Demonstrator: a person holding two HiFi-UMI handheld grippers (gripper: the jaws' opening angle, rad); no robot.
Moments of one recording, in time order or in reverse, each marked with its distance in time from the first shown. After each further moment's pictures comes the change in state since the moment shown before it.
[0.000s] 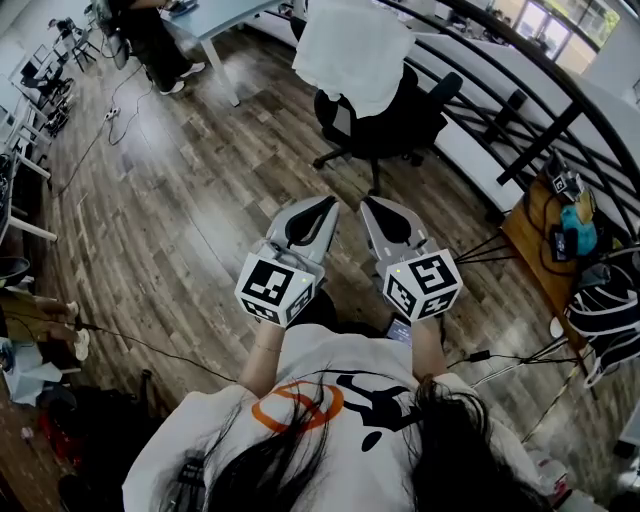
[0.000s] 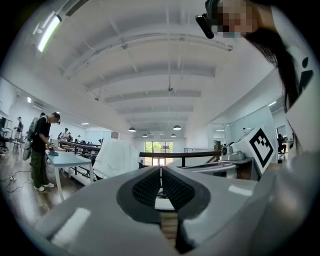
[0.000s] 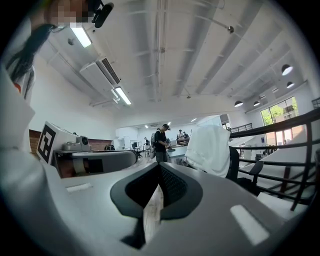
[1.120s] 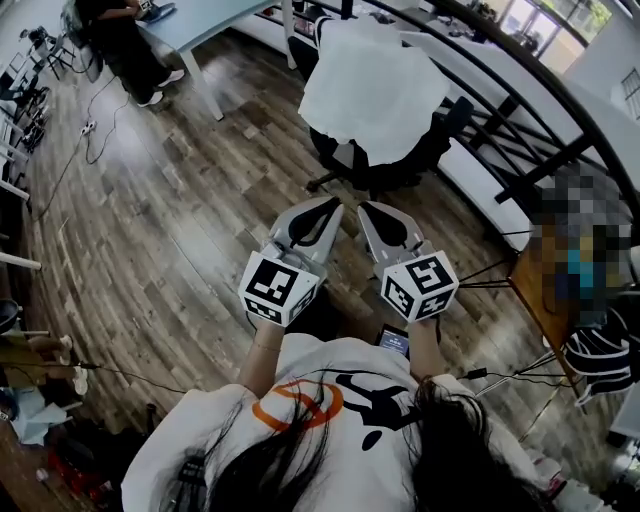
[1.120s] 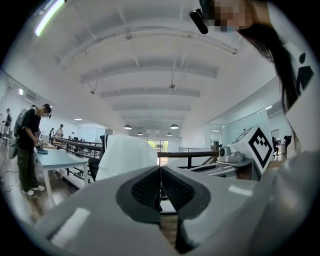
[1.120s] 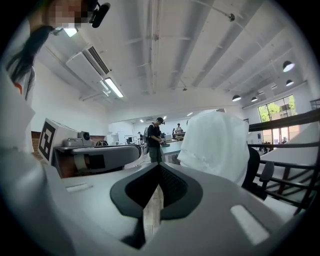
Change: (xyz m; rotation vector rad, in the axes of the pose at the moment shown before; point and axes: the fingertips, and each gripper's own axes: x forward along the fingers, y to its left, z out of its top) left arm 0.114 0.173 0.001 -0.011 0.014 -0.082; right arm 0.189 -0.081 0.015 0.017 0.070 -0.045
